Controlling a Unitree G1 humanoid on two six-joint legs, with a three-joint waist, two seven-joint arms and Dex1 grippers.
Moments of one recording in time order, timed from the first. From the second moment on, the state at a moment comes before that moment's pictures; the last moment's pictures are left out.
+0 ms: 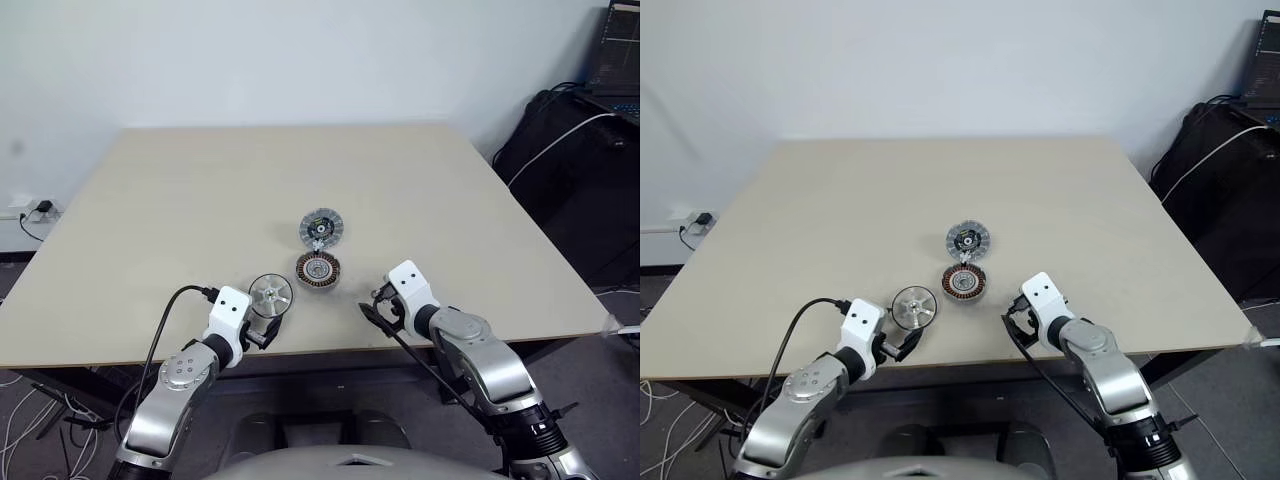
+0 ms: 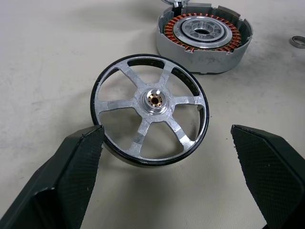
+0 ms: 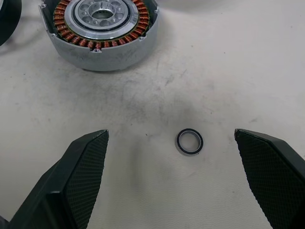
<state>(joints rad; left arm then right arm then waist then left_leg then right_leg) 0.22 0.31 -0.17 -0.32 -0.11 0.45 -0.34 -0.03 -0.41 0.18 -0.25 0.09 0.73 0.42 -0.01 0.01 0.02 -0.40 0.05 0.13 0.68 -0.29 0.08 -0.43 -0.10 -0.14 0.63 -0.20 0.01</state>
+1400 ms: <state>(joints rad) 0.23 0.31 -0.17 -0.32 -0.10 0.44 -0.34 -0.10 -0.26 0.11 0.03 0.09 0.64 0.32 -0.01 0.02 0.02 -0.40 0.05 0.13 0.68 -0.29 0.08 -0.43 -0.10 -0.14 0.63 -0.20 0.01</state>
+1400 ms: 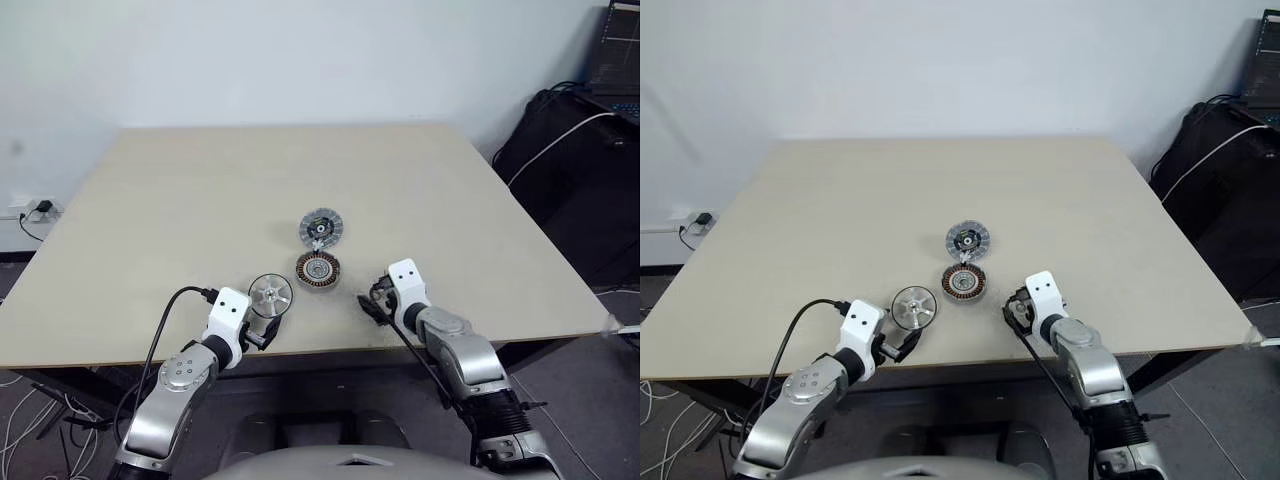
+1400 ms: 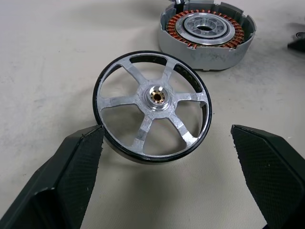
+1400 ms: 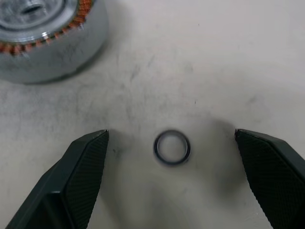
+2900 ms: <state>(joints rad) 0.25 0.29 -0.17 -0.32 -0.10 0.44 -0.33 -0.38 -0.08 0.30 0.19 0.01 0.60 0.32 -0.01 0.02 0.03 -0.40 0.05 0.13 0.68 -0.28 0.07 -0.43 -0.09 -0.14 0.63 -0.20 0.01</state>
